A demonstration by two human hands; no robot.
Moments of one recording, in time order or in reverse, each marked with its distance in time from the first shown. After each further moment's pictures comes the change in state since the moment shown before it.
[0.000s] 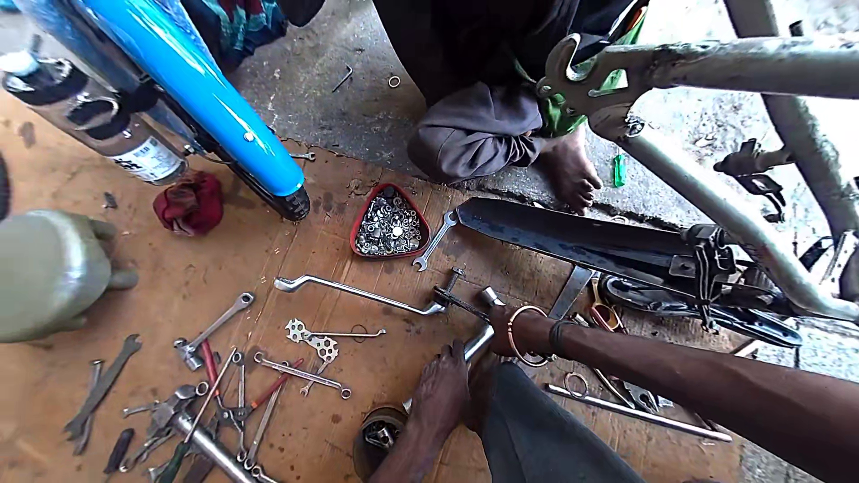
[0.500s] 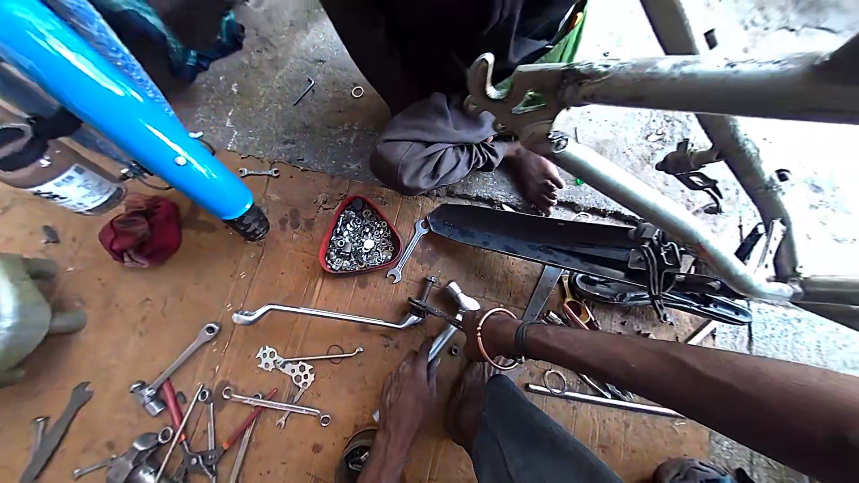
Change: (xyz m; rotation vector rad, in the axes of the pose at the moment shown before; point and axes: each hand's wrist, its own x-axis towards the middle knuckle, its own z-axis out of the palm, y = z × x) left_hand 0.020 -0.030 0.013 -0.026 0.236 -0.009; right_hand 0.005 0.007 -0.002 0.048 0.008 -0.074
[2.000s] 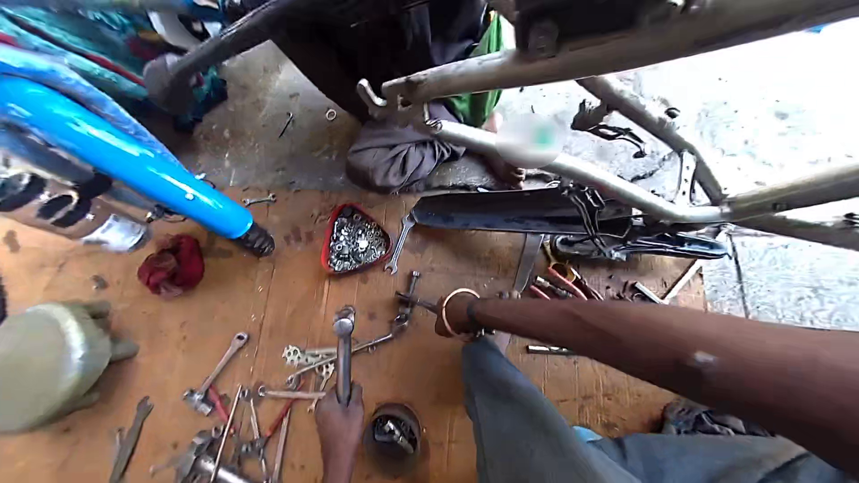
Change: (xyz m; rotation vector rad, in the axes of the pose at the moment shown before) left_hand -0.069 -0.110 -0.022 -0.352 0.391 -0.423; right_hand 0.000 -0.008 0.014 0.127 0.096 -0.192
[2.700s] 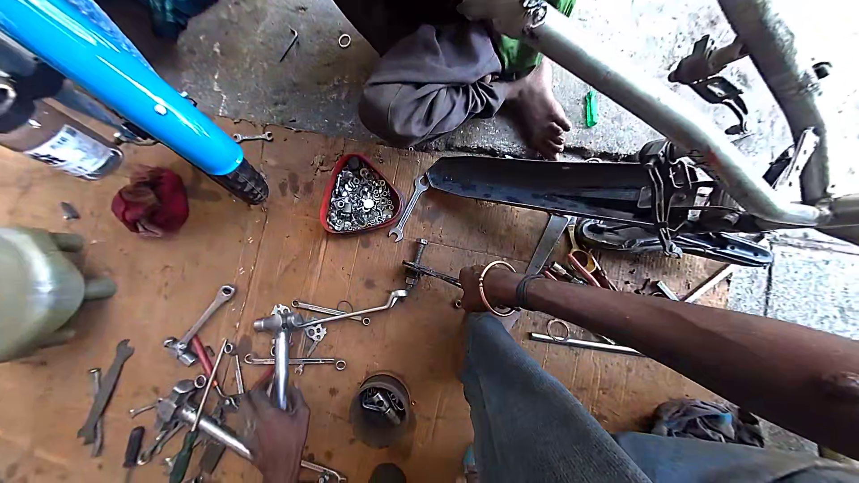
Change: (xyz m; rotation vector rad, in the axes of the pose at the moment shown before) left_hand -0.004 -0.112 -0.034 0.398 0.339 0.053; right_hand 0.004 0.016 0.002 -0.105 -0.005 0.105
